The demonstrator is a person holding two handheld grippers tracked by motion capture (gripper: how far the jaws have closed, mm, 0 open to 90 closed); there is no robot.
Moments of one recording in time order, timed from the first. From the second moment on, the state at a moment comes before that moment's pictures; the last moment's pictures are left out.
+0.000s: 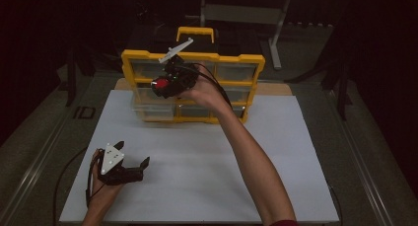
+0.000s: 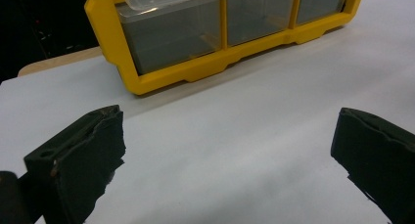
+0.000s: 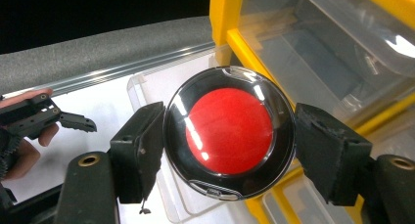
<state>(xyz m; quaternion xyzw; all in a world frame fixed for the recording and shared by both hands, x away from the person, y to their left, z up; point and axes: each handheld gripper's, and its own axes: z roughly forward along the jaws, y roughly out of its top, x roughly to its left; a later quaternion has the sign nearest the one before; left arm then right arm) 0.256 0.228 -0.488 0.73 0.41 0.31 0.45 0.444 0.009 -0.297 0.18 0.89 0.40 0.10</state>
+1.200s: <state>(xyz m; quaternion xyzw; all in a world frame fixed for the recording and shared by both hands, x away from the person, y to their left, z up) 0.256 0.228 -0.488 0.73 0.41 0.30 0.45 0.444 0.028 -0.313 0.19 0.90 0.38 0.09</state>
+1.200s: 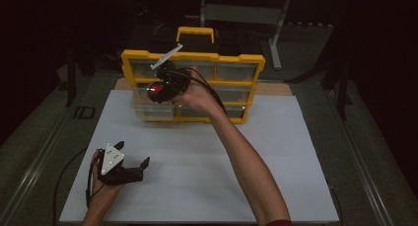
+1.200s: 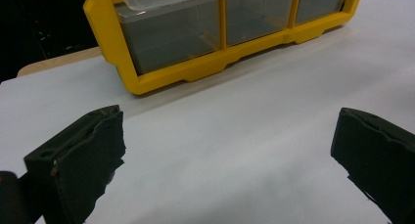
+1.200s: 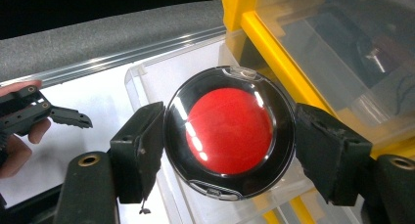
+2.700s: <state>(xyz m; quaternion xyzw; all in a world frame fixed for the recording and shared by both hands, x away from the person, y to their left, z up) 0.256 0.227 -0.489 0.74 0.41 0.30 0.45 0.427 -0.010 -0.314 0.18 0.91 0.35 0.13</state>
